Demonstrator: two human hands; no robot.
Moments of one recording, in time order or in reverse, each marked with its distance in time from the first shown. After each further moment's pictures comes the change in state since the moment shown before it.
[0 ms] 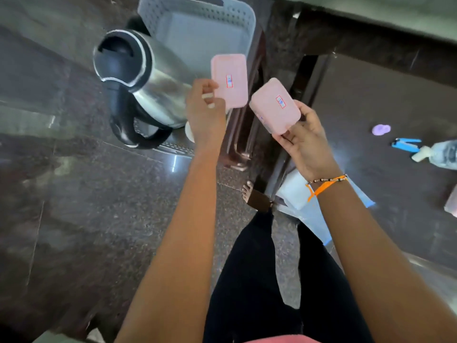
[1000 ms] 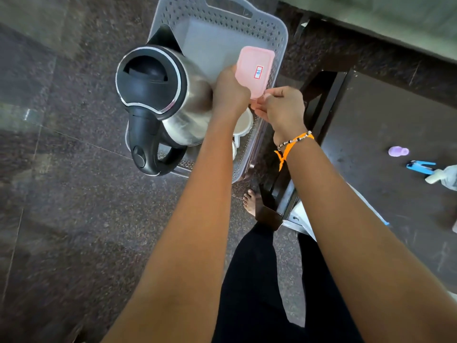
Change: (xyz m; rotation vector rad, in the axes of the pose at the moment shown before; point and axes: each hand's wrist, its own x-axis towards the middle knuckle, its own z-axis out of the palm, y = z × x) left_hand 0.098 0.010 0.007 0.178 -0.378 -0.089; right_hand 0.100 -0.002 0.124 -0.476 0.386 0.004
